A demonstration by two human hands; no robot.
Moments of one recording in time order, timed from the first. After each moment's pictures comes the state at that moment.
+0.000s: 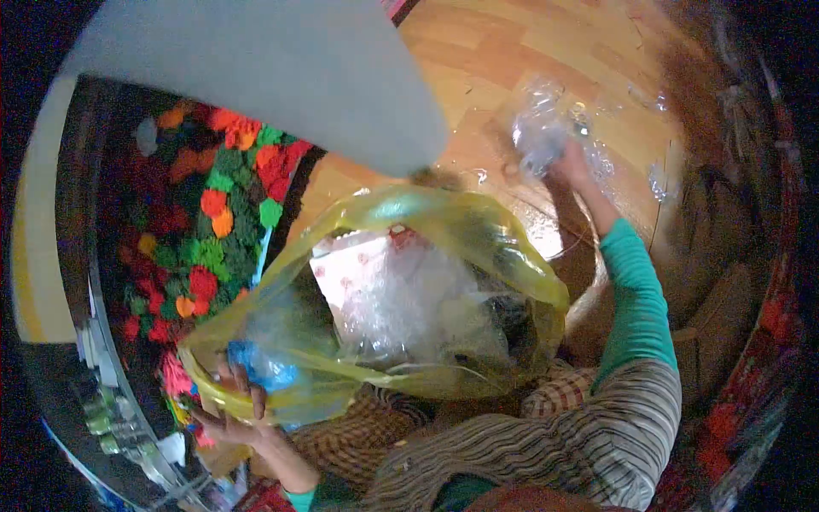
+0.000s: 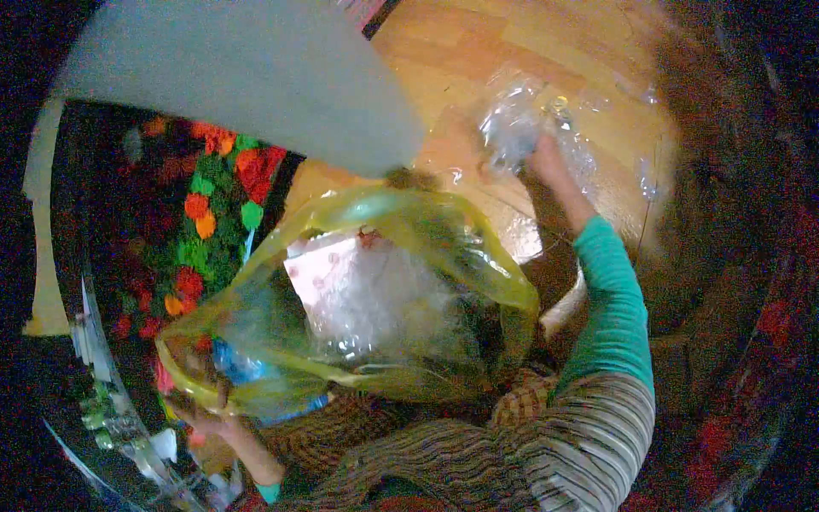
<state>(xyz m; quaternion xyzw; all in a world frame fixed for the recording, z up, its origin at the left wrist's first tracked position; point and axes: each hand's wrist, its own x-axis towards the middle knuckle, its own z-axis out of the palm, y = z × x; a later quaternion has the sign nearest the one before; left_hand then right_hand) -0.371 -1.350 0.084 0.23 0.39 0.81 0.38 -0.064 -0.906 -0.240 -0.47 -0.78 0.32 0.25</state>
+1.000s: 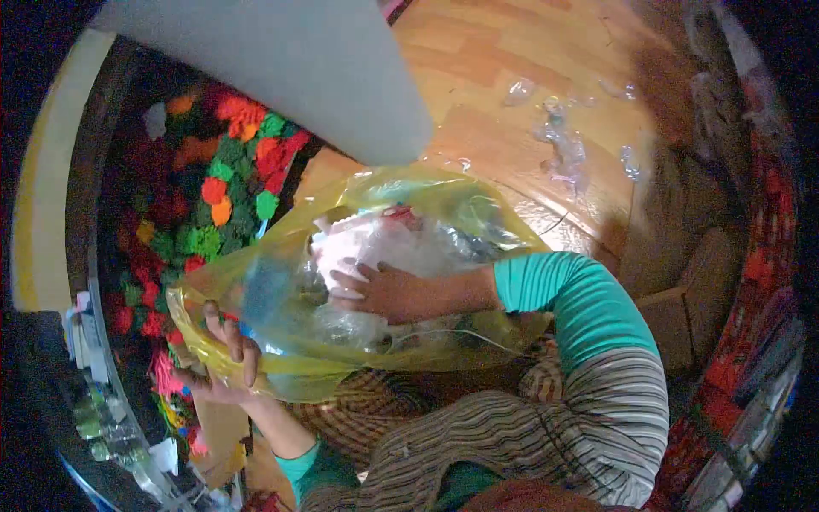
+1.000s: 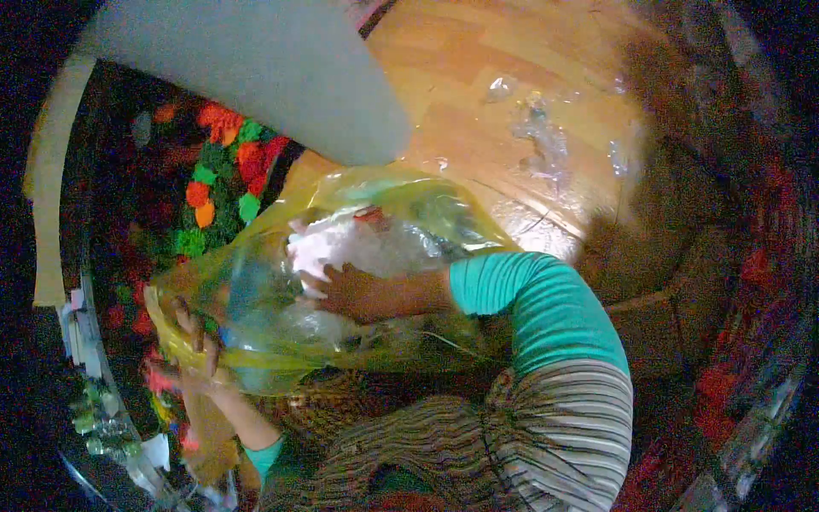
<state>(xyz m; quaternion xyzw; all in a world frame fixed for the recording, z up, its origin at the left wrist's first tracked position) -0.368 -1.306 0.100 0.34 0.24 0.77 0.48 -0.230 -1.182 -0.081 0.07 -0.97 0.19 0.15</state>
